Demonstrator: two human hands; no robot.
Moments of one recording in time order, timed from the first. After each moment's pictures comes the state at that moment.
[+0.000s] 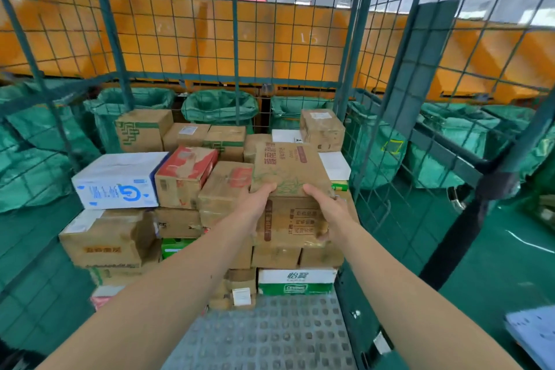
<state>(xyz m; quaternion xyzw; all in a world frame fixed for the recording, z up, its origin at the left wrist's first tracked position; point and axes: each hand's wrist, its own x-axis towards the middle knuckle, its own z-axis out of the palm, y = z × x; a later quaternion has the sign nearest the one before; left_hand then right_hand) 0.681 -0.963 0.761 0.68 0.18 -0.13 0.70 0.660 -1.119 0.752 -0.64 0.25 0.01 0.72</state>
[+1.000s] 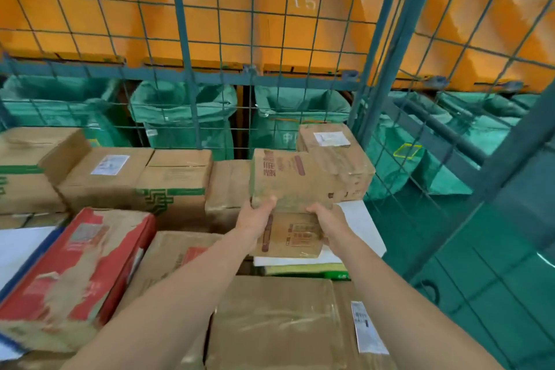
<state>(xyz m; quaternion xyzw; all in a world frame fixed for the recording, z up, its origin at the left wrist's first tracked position) 1.176 -1.062 0.687 0.69 0.17 -0.18 0.69 1.146 -1.215 0.699 -0.69 0.28 0.04 0.67</state>
